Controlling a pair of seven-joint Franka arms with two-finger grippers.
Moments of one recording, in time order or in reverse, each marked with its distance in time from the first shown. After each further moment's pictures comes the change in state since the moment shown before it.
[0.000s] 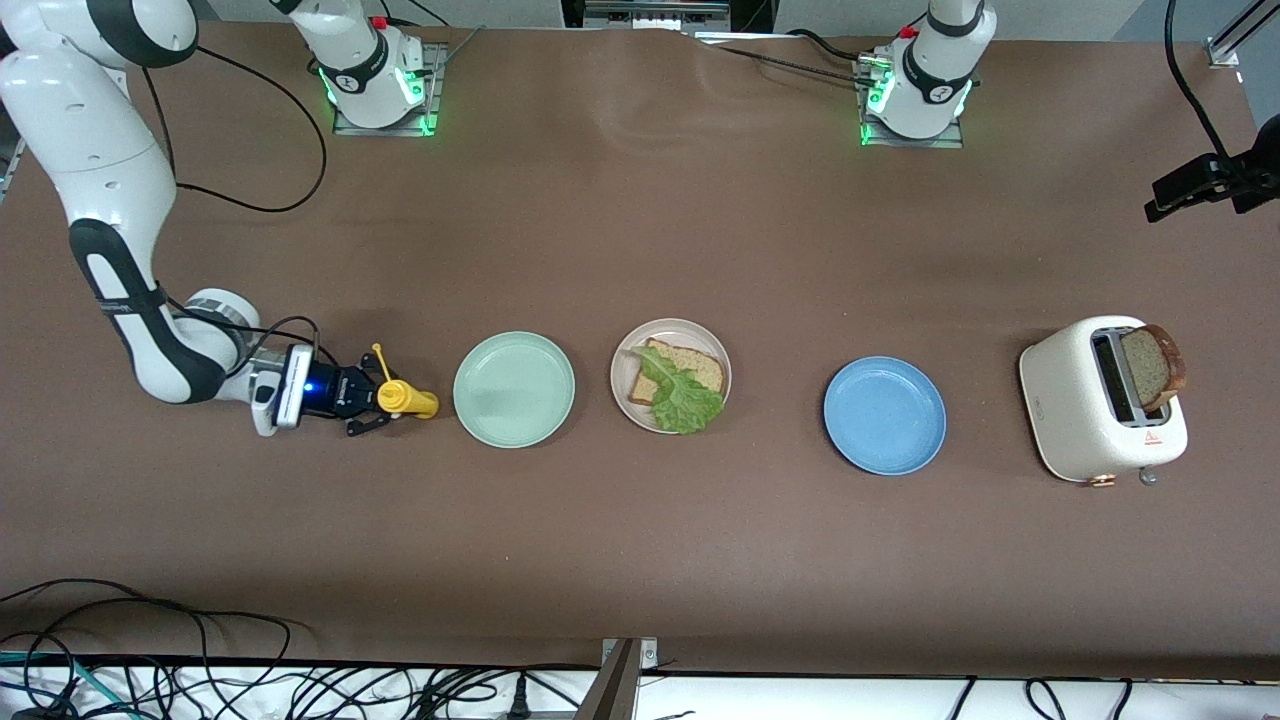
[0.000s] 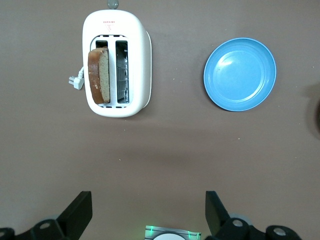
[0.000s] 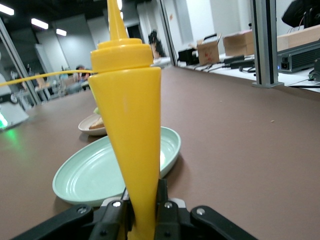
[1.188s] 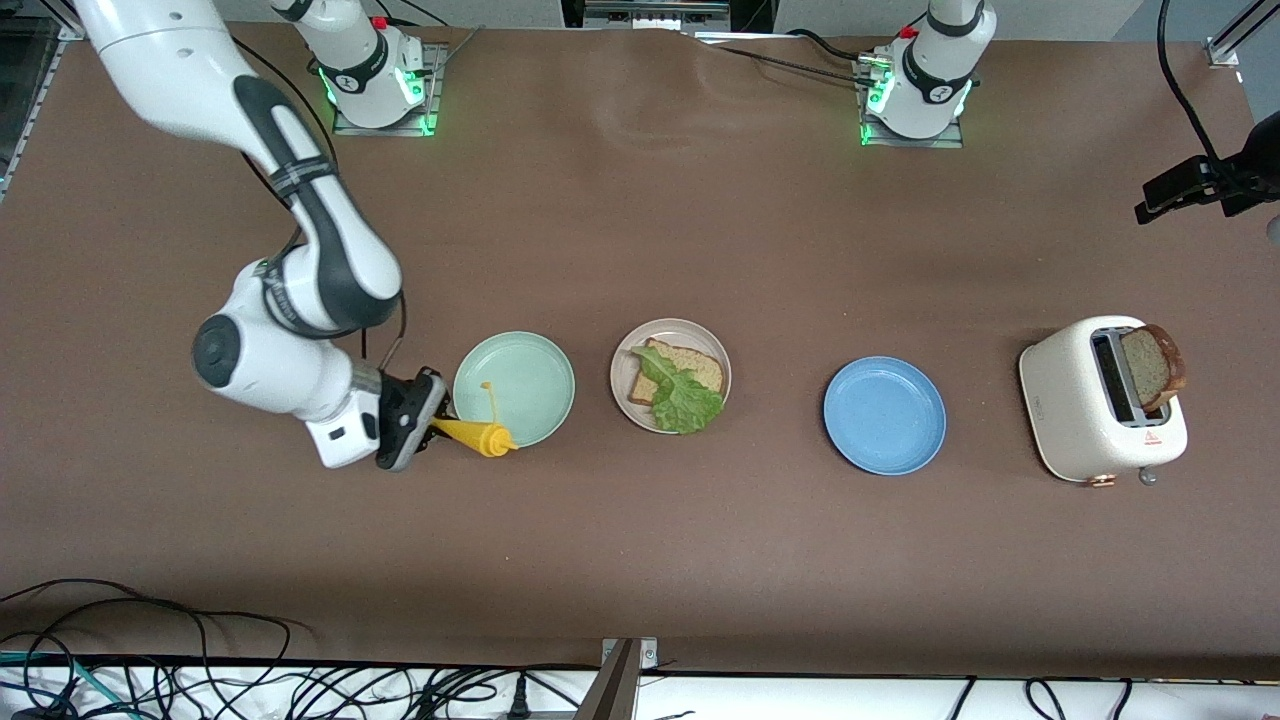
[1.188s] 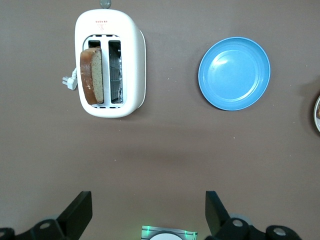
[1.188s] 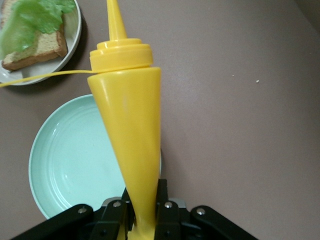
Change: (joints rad) left arm 0.000 0.005 -0.001 0.003 -0.016 0.000 0.000; right arm 0.440 -0.264 0.016 0.111 -1.073 0.400 1.379
